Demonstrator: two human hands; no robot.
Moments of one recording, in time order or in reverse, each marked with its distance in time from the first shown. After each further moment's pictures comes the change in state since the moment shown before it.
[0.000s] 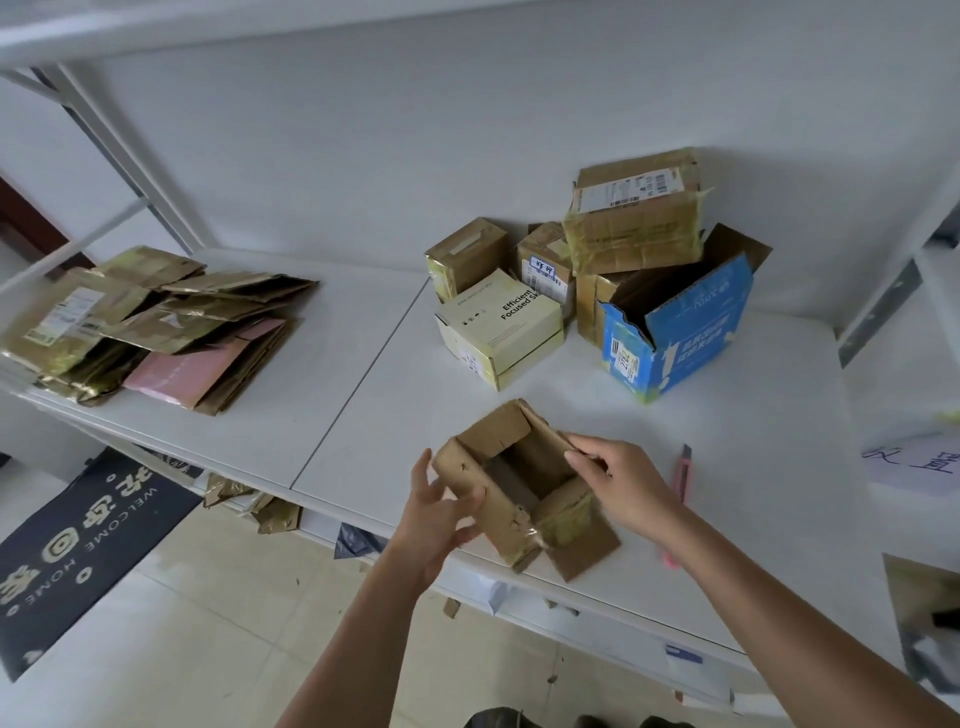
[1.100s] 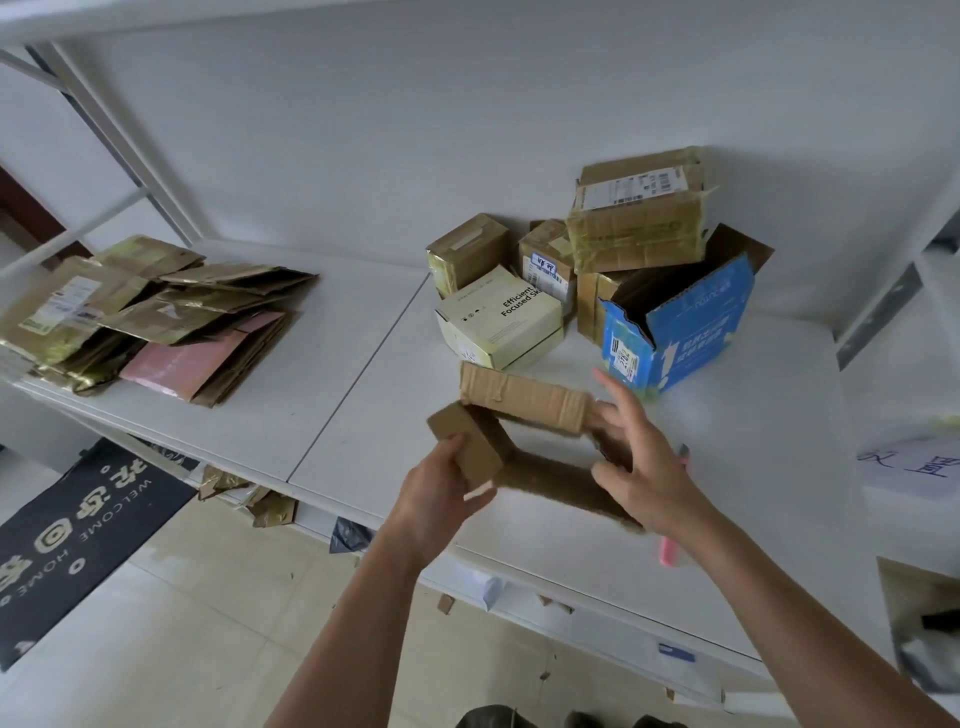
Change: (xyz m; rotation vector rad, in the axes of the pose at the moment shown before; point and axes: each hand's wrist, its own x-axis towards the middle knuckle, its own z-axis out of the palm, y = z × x) left_hand 0.000 0.023 0.015 -0.206 -0.083 -0.062; right_hand -0.012 -0.017 -0.022 0.213 -0.021 -0.020
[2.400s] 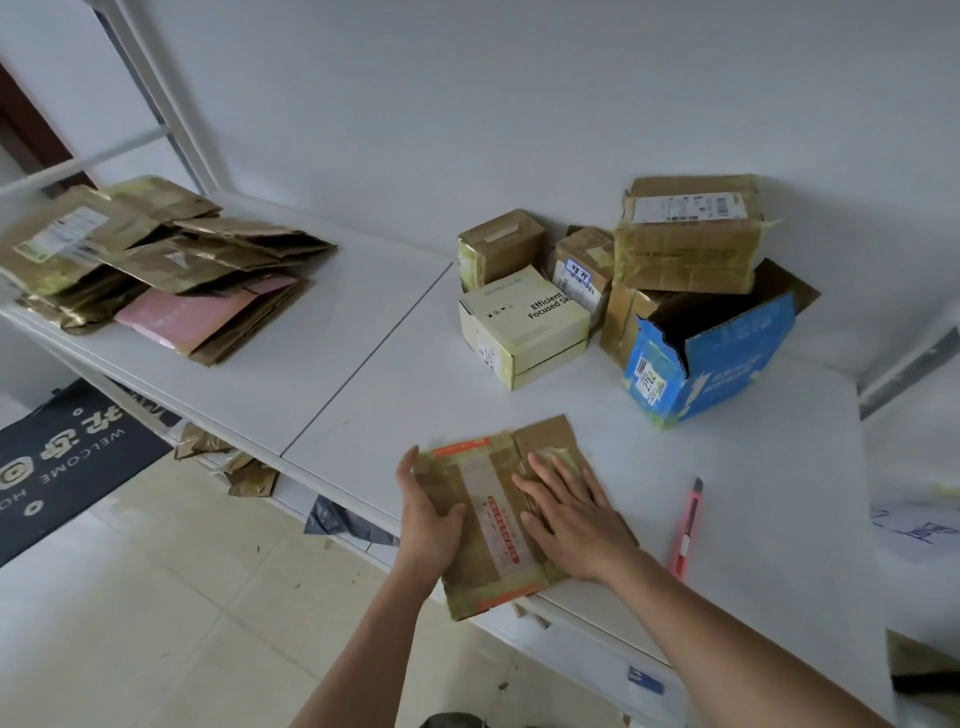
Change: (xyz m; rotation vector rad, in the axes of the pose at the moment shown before) left_hand 0.036 -0.062 -0.046 0.571 0.418 0.250; right_hand 0.035 0.095 0.077 -1.018 -0.377 -0.012
